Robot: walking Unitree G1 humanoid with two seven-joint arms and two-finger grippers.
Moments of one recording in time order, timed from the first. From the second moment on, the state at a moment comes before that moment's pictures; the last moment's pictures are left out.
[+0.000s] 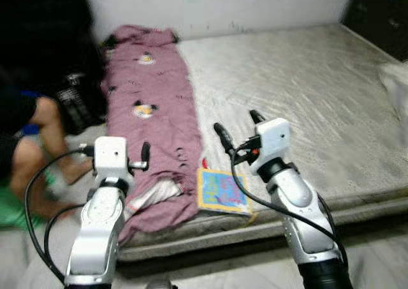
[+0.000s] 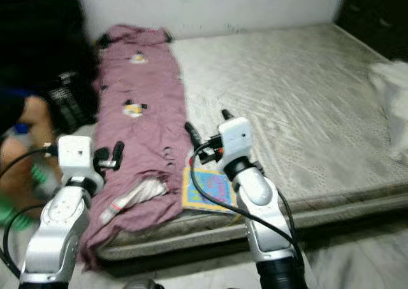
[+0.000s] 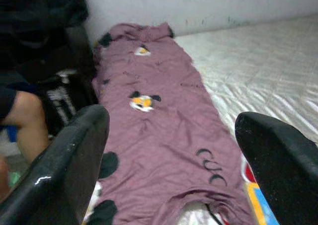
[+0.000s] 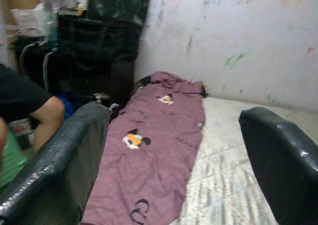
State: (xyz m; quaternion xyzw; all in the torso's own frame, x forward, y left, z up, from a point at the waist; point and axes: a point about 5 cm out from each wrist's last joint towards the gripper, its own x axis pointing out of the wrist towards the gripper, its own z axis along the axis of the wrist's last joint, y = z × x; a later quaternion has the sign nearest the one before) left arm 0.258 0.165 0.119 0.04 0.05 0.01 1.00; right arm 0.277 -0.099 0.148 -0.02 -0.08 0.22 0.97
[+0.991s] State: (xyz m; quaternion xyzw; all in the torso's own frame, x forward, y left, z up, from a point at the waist) left arm 0.264 0.179 0.114 0.06 0.04 0.08 0.99; right arm 0.302 -0.133 0.113 -0.12 -0.03 0.12 0.99
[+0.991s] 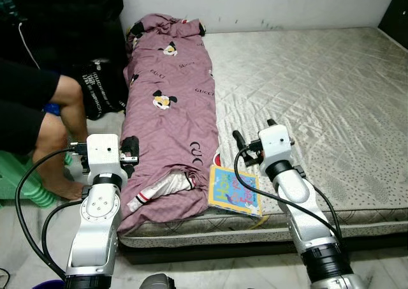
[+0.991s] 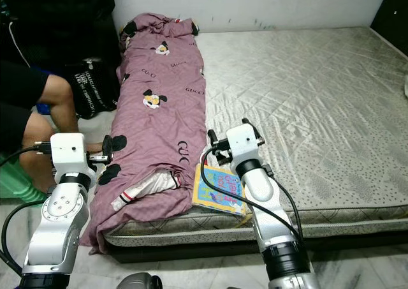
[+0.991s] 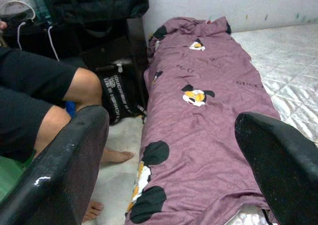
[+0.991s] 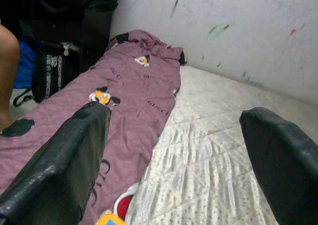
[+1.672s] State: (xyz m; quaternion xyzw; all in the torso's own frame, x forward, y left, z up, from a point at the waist) left arm 0.250 0.172 0.114 0.05 0.02 0.05 1.00; right arm 0.276 -0.140 0.103 -0.06 -0.03 0.08 0.99
